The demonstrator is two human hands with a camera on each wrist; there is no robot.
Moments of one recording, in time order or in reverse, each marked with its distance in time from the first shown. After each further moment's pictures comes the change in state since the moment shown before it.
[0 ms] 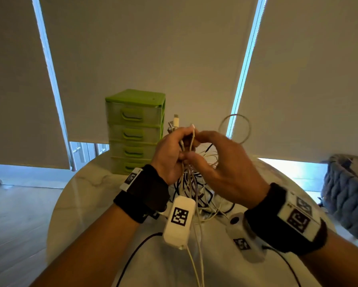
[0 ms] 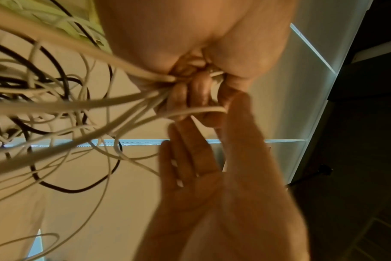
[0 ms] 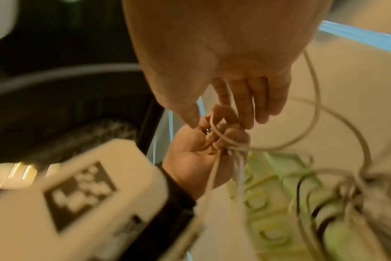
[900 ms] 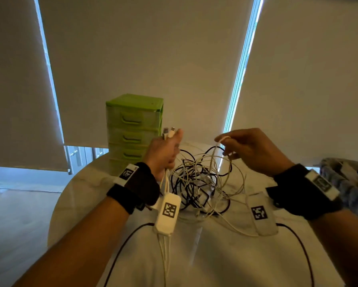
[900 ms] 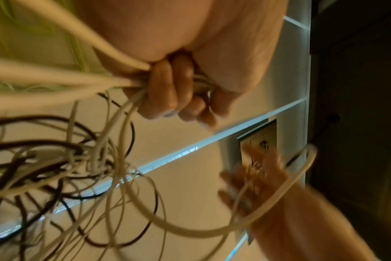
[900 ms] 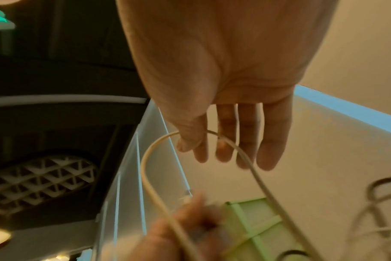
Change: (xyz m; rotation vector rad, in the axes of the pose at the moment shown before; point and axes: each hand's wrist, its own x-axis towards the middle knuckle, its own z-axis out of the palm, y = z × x) left_hand 0.004 0.004 -0.018 0.392 0.150 -0.038; right_hand 0.019 0.054 -0.053 0.210 -0.164 0.148
